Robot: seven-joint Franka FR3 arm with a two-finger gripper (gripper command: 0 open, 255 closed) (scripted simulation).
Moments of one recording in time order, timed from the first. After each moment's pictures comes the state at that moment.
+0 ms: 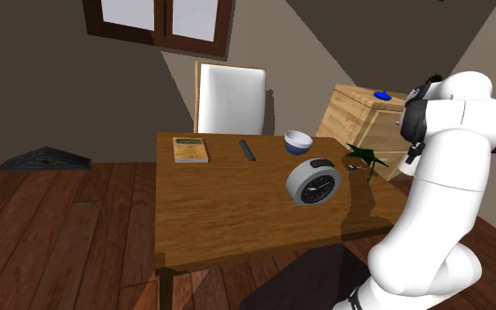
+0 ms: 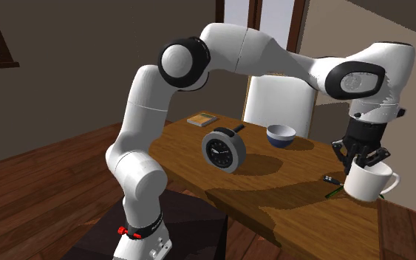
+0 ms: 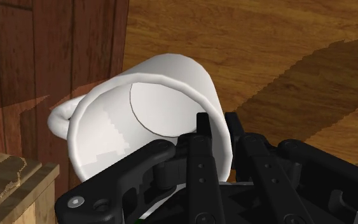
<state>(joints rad) -0.47 0.39 -0.92 -1.58 0.29 1.85 -1.29</state>
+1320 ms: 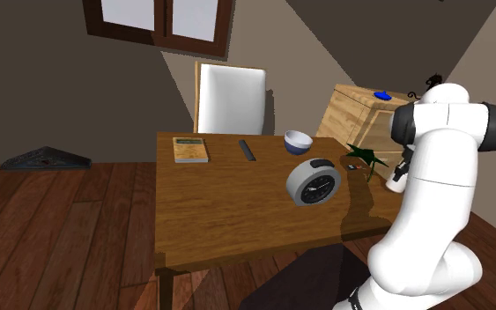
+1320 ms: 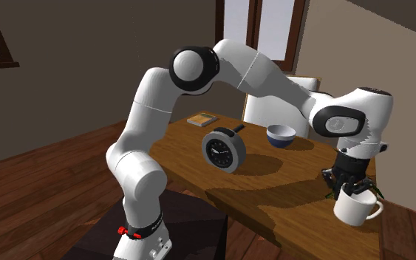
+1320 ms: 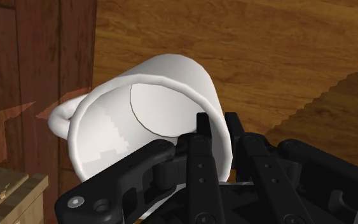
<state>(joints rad) -0.48 0.47 -0.87 -1.76 0.37 2.08 -1.34</state>
